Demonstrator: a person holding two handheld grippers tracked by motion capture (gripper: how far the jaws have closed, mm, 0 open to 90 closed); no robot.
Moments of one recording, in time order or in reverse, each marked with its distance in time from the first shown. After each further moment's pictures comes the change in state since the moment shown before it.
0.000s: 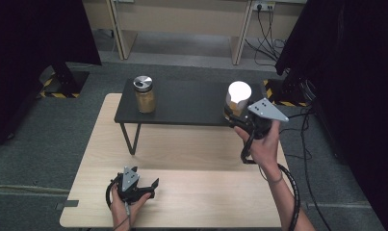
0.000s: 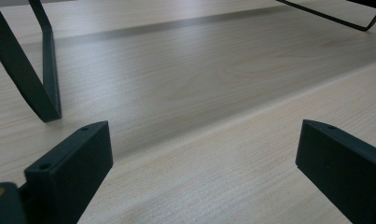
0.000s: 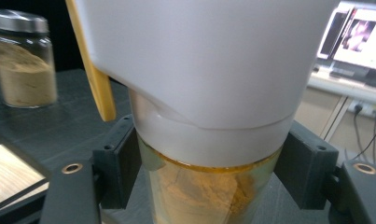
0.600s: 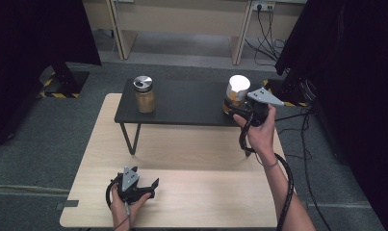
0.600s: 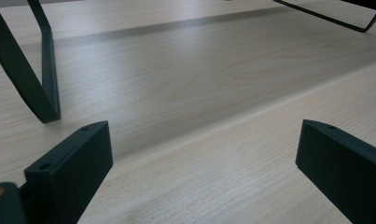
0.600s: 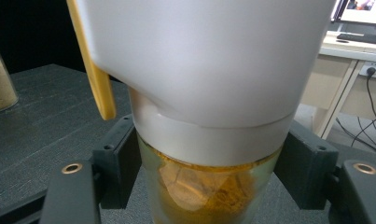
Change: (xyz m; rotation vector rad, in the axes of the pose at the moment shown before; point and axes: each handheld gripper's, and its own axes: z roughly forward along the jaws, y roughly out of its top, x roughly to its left) left arm 0.000 0.000 0.000 -0.002 -0.003 0.000; right arm -0.025 0.000 0.036 0.068 -0.003 0.108
